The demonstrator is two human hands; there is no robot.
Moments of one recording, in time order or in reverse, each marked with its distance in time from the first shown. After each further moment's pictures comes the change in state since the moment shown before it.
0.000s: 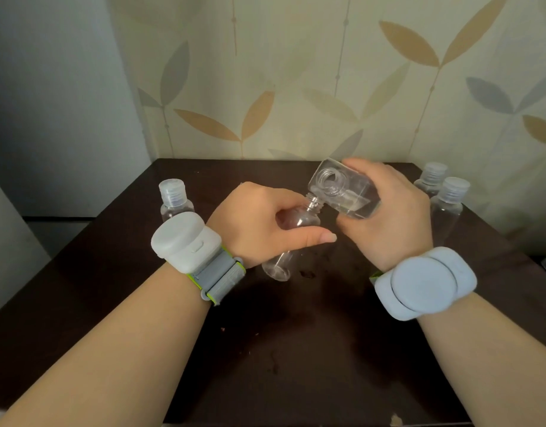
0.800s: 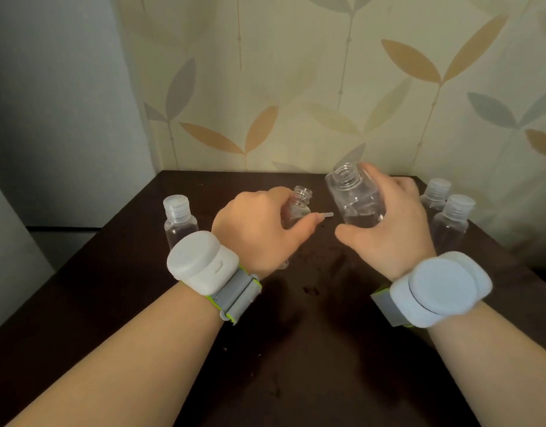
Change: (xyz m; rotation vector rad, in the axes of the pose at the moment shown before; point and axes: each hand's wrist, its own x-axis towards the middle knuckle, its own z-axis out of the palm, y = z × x) left_hand 0.009 0.006 0.008 0.226 0.241 -0.153; right_hand 0.010 0.006 0.001 0.135 -0.144 0.238
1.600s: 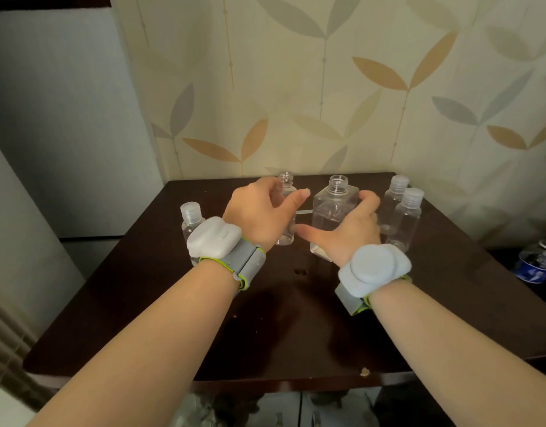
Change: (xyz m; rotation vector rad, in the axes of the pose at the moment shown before) left_hand 0.005 0.018 -0.014 -0.183 0.013 -0.128; right_hand -0.020 -0.022 0.013 0.003 0.034 0.432
